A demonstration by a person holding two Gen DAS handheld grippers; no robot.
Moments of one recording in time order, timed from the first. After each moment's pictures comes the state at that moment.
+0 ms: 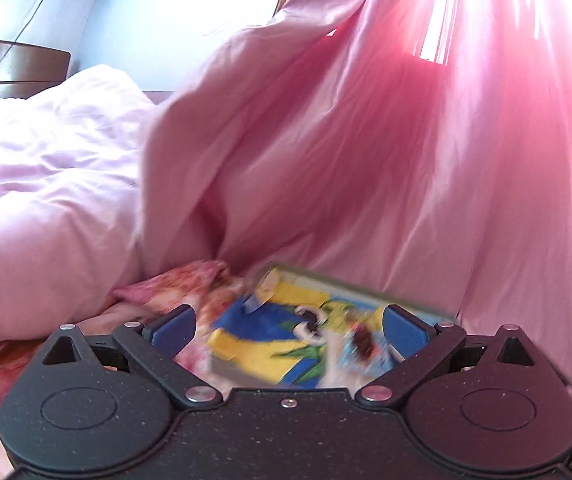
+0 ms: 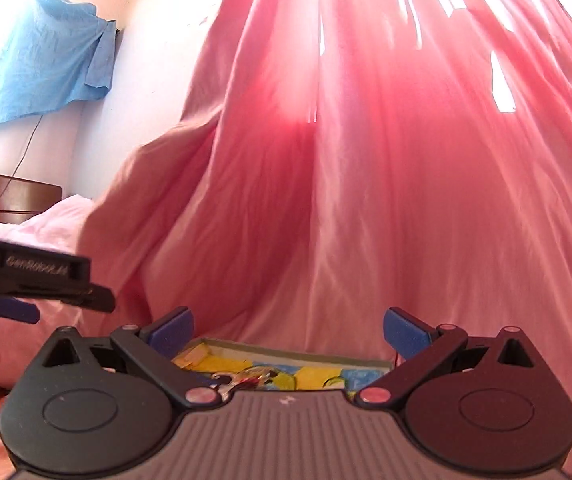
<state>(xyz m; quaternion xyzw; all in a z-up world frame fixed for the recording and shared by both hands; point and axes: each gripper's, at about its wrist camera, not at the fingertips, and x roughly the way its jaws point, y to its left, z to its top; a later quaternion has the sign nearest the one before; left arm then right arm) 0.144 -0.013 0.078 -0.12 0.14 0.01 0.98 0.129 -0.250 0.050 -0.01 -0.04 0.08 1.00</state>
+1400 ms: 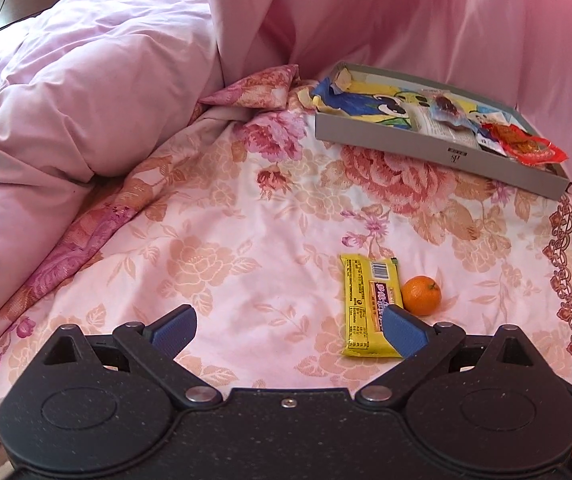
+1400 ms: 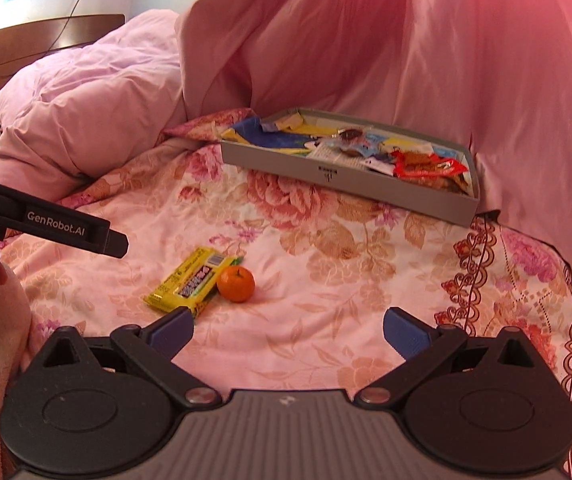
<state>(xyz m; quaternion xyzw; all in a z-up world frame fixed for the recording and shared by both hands) 0.067 0.032 -0.036 -0.03 0.35 0.04 0.94 0.031 -0.192 -0.050 -0.08 0.25 0.15 0.95</state>
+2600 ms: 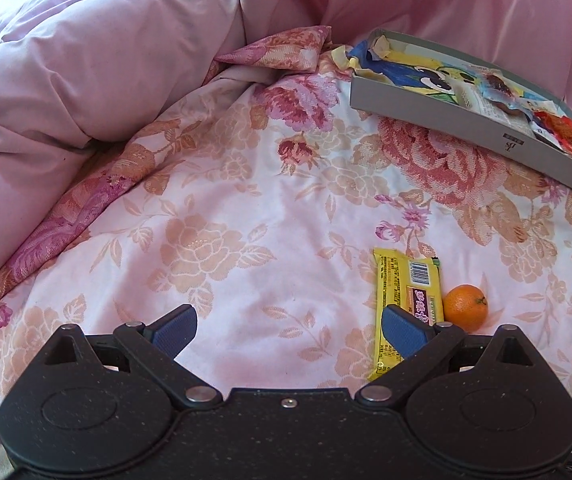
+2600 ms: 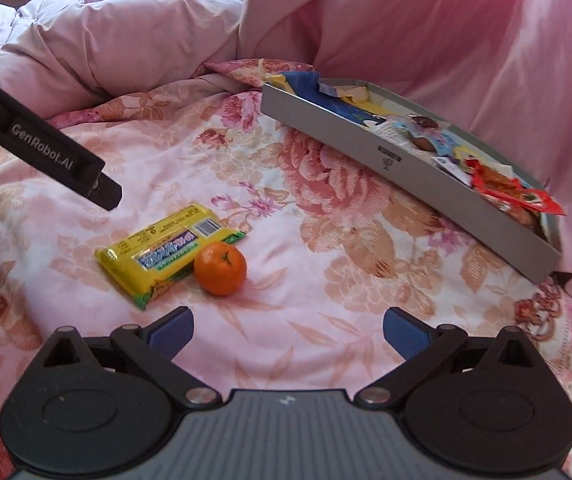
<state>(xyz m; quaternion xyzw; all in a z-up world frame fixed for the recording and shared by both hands) 0.114 0.040 -0.062 -0.05 0.39 0.08 0.92 0.112 -0.166 -0.090 -0.21 0.26 0.22 0.92</state>
